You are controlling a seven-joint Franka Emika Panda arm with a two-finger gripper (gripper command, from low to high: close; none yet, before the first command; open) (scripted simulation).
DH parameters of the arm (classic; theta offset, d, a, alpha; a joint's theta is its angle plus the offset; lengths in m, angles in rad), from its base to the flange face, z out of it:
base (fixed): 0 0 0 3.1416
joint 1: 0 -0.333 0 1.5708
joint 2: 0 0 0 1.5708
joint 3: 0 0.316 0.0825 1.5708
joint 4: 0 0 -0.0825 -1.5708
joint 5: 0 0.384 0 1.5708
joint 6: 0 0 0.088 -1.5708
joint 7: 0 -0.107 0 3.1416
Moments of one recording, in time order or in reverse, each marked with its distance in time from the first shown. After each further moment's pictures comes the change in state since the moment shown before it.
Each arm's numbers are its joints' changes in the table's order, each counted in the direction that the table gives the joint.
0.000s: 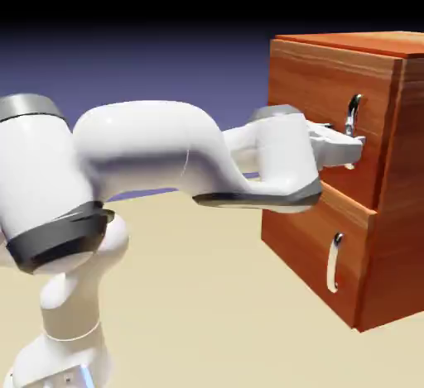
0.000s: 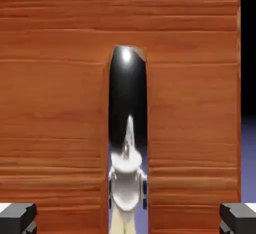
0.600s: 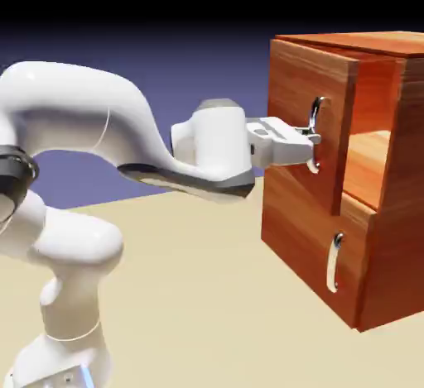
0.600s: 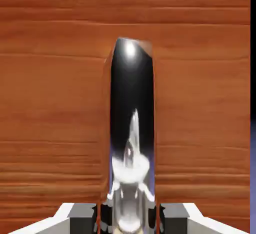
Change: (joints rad) arm 0.564 0.063 0.527 -0.415 0.336 -0.274 -0.033
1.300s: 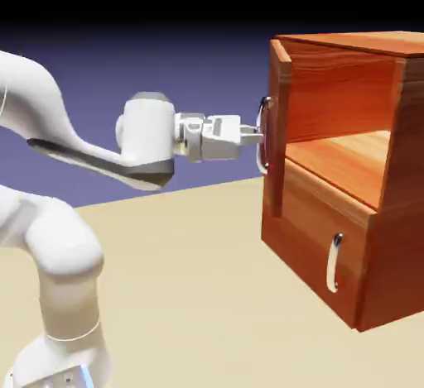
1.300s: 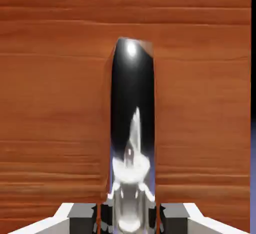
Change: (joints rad) arm 0.576 -0.127 0.761 -0.234 0.602 -0.049 0.018
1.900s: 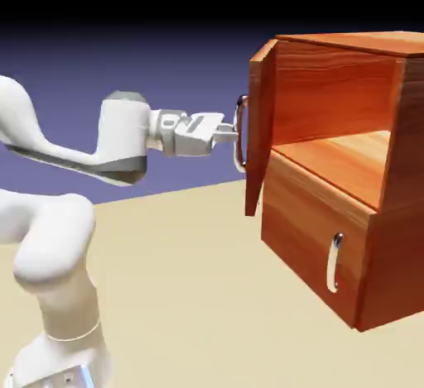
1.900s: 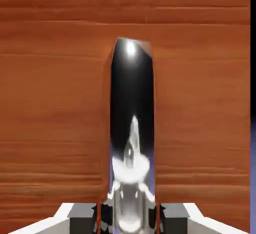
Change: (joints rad) arm 0.412 -0.251 0.456 -0.060 0.509 0.242 0.151
